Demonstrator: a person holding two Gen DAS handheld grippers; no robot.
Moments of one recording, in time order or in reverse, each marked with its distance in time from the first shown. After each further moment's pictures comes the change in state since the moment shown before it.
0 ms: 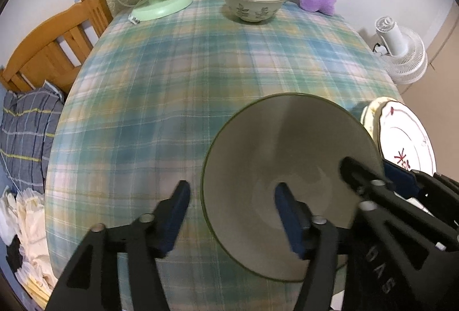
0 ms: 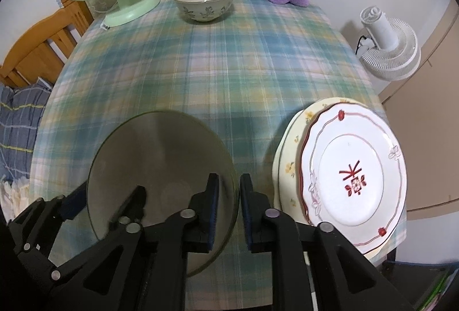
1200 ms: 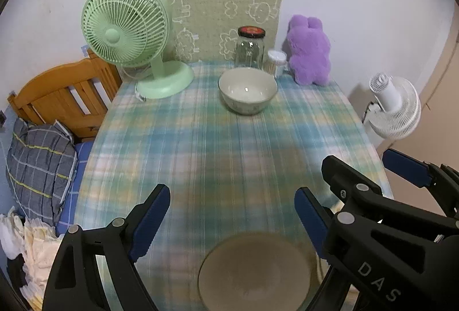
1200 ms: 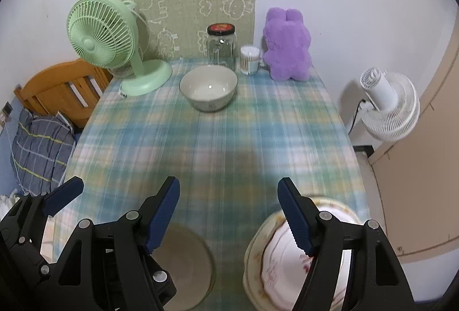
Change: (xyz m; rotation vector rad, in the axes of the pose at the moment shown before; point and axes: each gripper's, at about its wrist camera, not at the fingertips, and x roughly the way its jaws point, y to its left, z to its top) left arm -0.069 -0.017 0.104 -0.040 -0.214 0.025; right arm -0.076 -0.028 0.094 -0.057 -0.233 0.062
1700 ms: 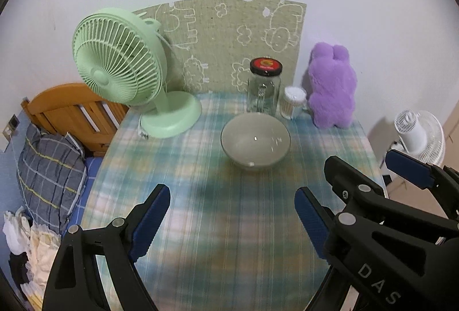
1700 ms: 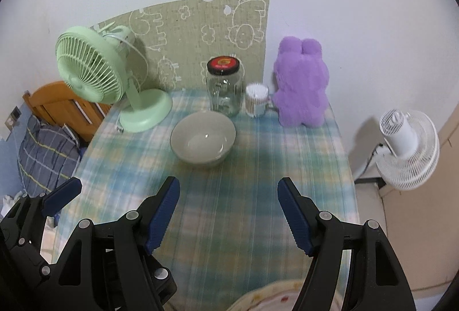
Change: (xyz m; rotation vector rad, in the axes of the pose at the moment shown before) left arm 0.042 -0.028 0.093 -0.067 -0.056 0.119; right arm 0.045 -0.037 0.102 -0.064 -0.057 0.091
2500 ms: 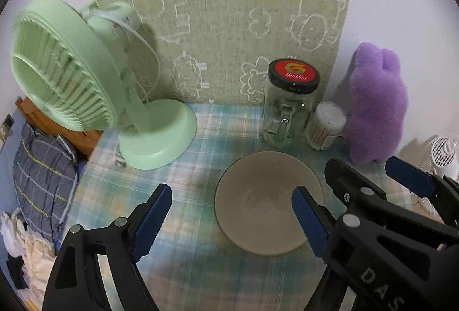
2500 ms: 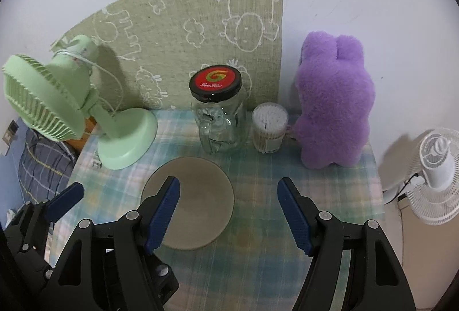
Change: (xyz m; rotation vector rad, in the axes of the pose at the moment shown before) left arm 0.136 -0.007 0.072 -0.047 0.053 0.044; right arm 0.140 -0.024 0.083 0.019 0.038 0.076
